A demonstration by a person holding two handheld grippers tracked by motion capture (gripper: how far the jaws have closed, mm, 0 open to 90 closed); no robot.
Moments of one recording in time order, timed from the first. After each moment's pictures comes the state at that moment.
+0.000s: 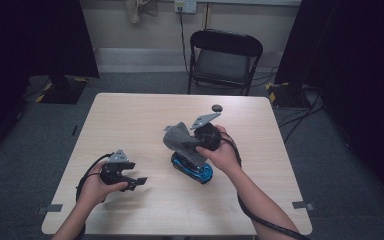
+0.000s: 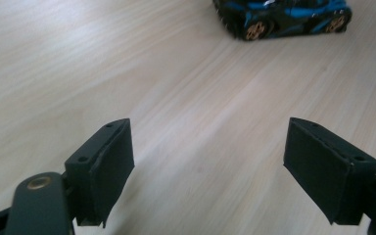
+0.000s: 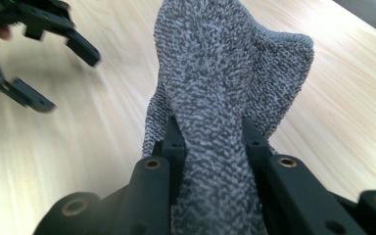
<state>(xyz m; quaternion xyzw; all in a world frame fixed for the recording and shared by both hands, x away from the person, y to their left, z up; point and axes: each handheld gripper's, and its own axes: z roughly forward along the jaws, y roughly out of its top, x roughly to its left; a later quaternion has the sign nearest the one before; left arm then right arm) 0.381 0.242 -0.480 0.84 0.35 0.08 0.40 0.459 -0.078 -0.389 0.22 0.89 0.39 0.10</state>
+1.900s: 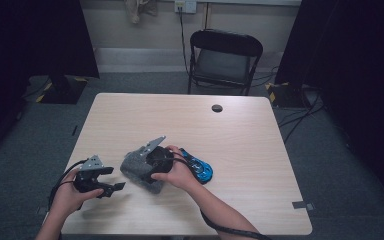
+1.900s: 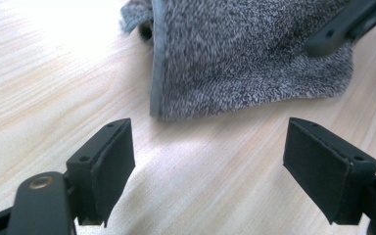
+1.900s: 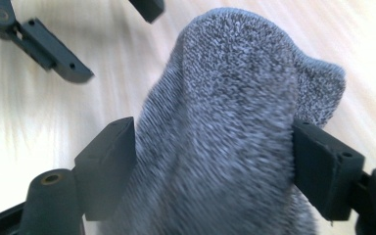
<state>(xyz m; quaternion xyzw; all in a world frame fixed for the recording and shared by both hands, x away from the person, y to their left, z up) 0.358 0.297 -0.473 0.84 0.36 0.10 0.40 0.427 0.043 -0.451 0.13 0.92 0.37 0.04</state>
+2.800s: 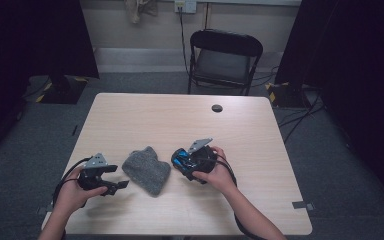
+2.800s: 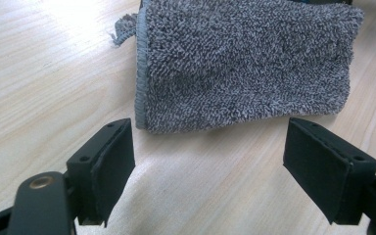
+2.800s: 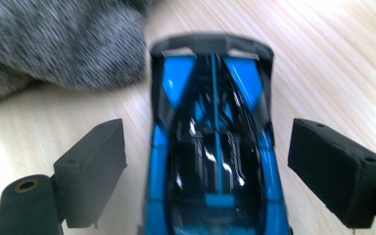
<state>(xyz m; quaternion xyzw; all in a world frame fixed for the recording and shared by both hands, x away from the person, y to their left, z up) 0.364 0.287 -0.470 0.84 0.35 0.10 0.41 0.437 -0.078 -0.472 0.25 0.90 0.34 0.12</state>
